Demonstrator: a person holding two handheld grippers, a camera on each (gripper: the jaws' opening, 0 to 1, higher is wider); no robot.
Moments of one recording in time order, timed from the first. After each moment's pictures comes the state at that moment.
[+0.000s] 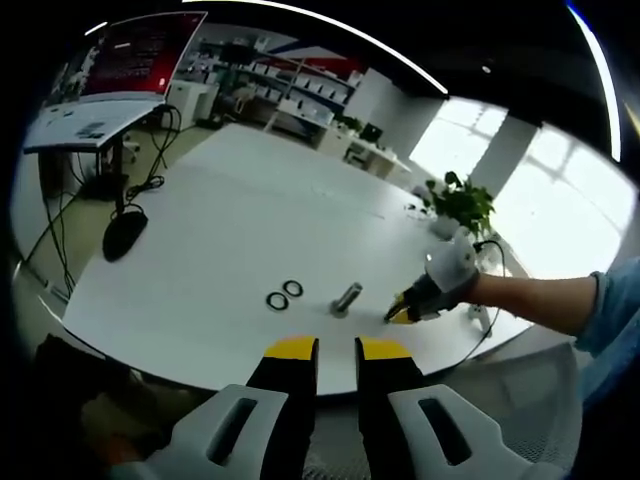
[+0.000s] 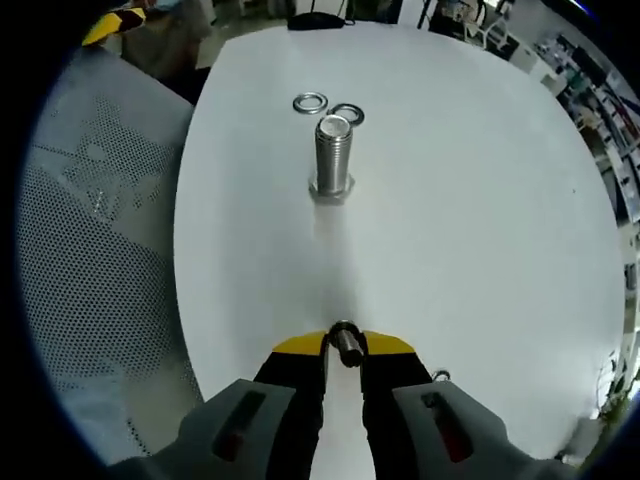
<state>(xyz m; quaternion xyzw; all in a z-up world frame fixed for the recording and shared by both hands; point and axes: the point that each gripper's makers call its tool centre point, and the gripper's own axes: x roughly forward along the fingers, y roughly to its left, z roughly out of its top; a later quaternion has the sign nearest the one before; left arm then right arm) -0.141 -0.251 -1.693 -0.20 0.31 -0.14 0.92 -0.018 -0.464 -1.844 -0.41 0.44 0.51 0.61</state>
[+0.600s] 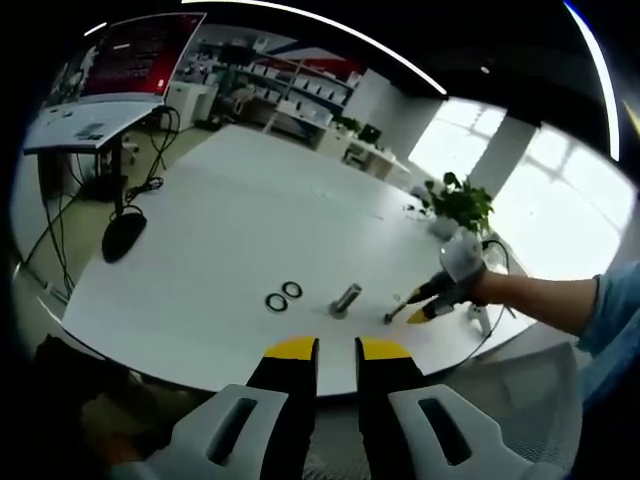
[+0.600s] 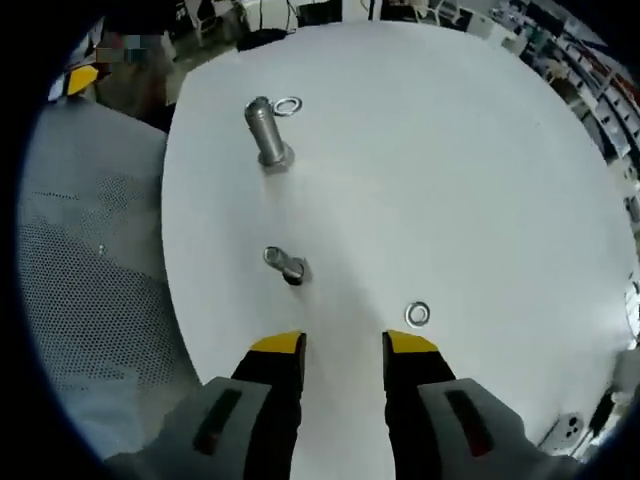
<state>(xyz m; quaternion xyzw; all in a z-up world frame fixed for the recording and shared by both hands) -0.141 -0.251 -1.692 -0.20 0.31 -0.14 0.92 0.006 -0.527 -1.839 -0.30 0.51 0.43 0.68</state>
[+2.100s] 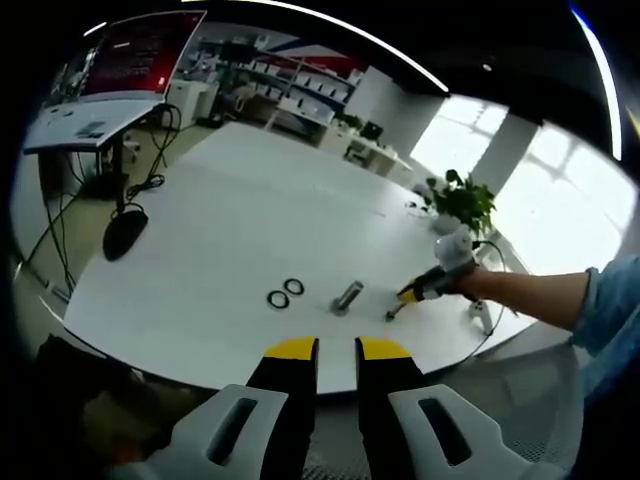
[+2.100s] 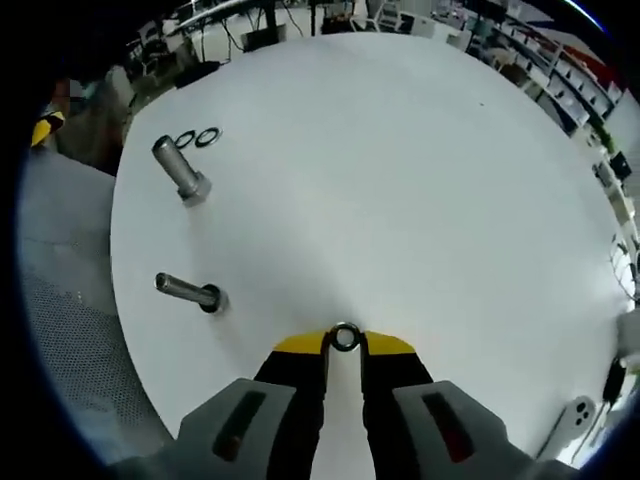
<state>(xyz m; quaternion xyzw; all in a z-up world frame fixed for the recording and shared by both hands) -0.142 -0.251 -1.694 -0.20 0.32 -0.14 0.92 0.044 -0.525 -1.854 -0.29 0.47 0.39 0.73</state>
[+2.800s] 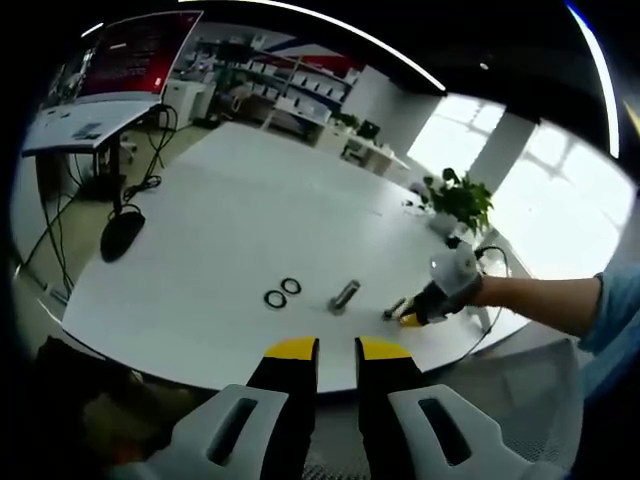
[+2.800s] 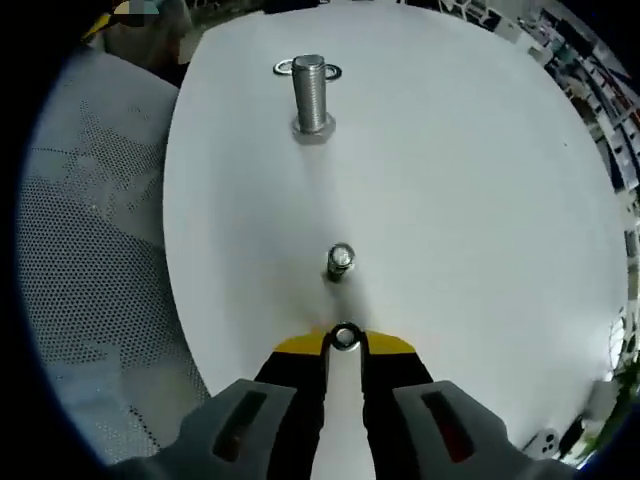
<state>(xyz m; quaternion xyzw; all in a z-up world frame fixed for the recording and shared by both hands) -0.143 -0.253 -1.694 -0.20 0.32 -0.15 0.92 -0.030 -0.503 -1.856 -0.40 0.49 0.46 0.62</state>
